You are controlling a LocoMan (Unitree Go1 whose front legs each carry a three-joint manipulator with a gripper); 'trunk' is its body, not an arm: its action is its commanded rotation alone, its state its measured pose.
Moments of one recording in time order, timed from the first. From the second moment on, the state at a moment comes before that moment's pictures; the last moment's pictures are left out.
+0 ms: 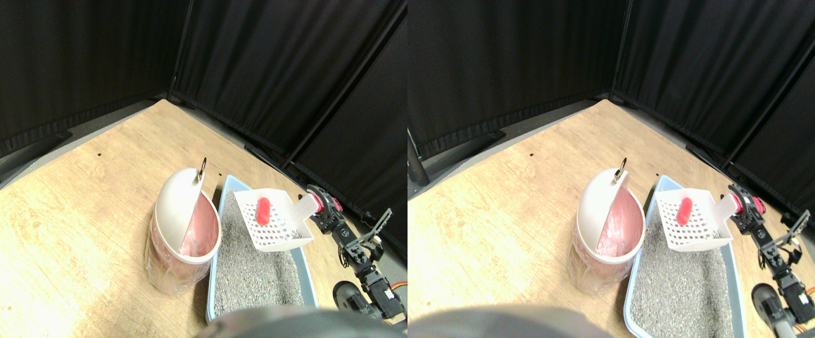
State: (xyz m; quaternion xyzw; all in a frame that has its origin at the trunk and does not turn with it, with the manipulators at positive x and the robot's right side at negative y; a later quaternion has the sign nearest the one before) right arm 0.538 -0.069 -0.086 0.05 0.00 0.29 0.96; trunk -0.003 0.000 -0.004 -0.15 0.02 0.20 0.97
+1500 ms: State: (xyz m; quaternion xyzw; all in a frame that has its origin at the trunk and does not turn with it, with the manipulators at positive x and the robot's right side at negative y) right arm 0.535 -0.023 -0.081 -0.14 0.06 0.31 0.94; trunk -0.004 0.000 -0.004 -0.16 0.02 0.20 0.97
